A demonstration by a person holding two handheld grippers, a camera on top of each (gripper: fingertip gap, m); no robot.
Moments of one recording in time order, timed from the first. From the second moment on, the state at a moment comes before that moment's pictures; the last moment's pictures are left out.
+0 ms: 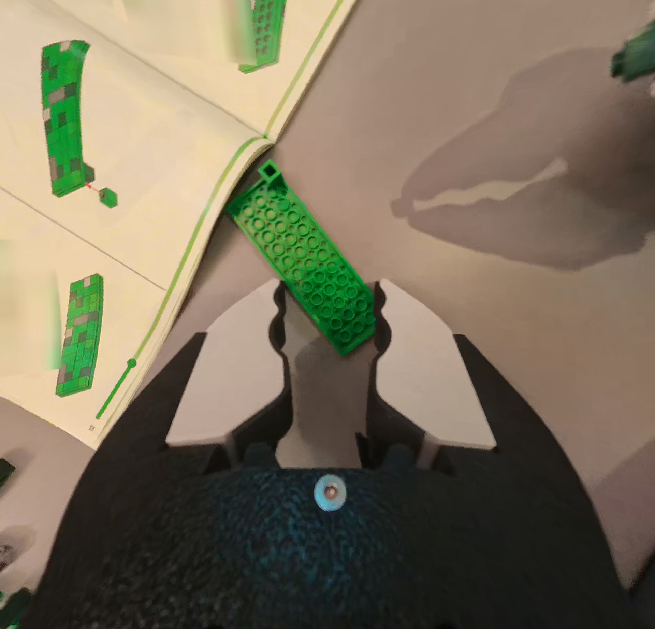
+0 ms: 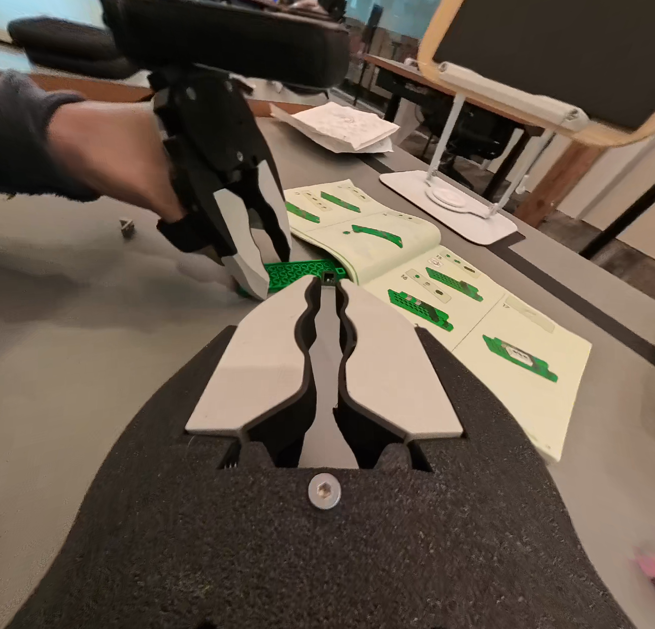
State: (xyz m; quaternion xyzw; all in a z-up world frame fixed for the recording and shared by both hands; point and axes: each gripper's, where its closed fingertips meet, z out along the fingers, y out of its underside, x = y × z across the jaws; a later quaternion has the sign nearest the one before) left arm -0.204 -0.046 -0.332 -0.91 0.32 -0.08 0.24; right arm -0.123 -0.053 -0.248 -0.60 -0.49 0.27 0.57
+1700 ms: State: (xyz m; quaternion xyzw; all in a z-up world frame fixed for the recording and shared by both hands) left arm -0.195 -0.078 -0.331 -0.78 0.54 -0.18 0.25; right arm -0.150 -0.065 -0.307 -0.47 -0.86 0.18 0.12
